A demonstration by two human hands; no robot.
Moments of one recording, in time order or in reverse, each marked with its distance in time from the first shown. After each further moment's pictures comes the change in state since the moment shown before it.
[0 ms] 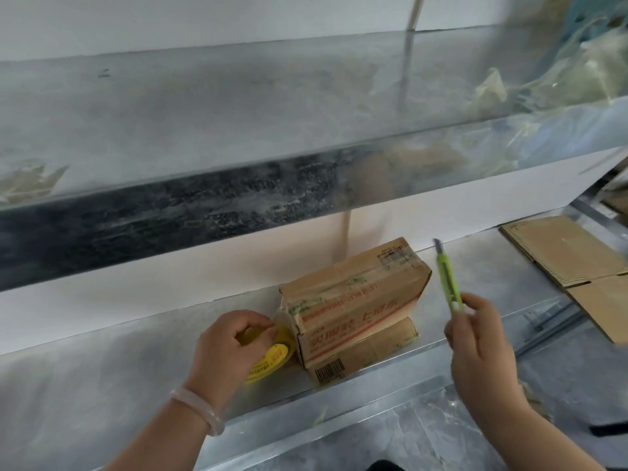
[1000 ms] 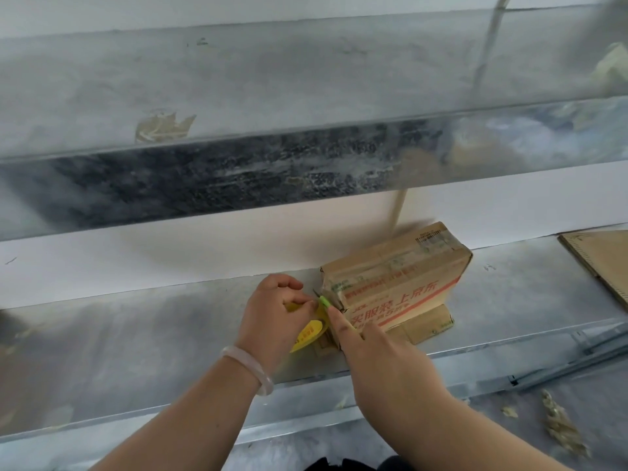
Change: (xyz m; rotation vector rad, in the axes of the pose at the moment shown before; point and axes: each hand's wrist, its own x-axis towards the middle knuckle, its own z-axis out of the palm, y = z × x) left_hand 0.004 0.002 0.002 0.071 0.069 -0.005; right_hand -0.045 -0.099 0.071 -0.829 -0.827 -0.461
